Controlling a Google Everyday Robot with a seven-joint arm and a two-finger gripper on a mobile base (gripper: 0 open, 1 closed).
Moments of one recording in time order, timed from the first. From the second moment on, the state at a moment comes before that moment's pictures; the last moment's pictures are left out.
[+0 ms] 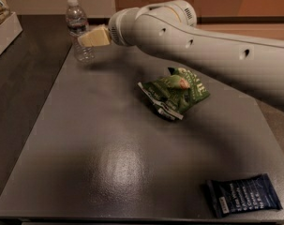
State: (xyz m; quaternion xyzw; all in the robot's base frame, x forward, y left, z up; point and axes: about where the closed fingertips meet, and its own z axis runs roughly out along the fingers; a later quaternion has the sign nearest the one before) arm 0.716 0.084 0.957 -0.30 0.75 0.14 0.57
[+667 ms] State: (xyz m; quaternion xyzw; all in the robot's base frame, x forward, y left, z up) arm 0.751 0.133 0.930 -0.28 0.77 0.20 0.54
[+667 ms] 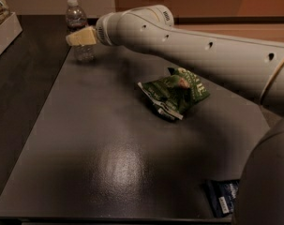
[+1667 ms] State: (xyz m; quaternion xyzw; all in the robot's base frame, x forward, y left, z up) arm 0.789 0.157 0.924 -0.26 0.78 0.21 0.53
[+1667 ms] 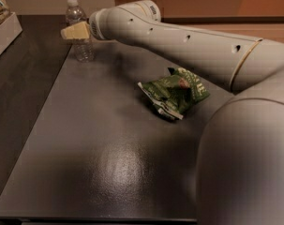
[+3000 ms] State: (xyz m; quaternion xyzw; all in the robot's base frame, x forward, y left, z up) arm 0.800 0.118 0.956 -0.19 0.78 0.17 0.57
